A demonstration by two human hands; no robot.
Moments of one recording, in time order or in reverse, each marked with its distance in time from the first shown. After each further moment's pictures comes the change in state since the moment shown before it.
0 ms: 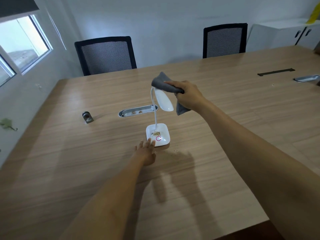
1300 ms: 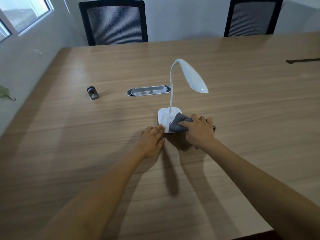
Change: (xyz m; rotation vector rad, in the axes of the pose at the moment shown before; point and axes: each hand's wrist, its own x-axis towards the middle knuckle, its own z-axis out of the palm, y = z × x) left_hand 0.011 -0.036 0.027 -0.002 0.299 0.184; right_hand -0.067 0.071 0.134 -0.713 -0.212 0.072
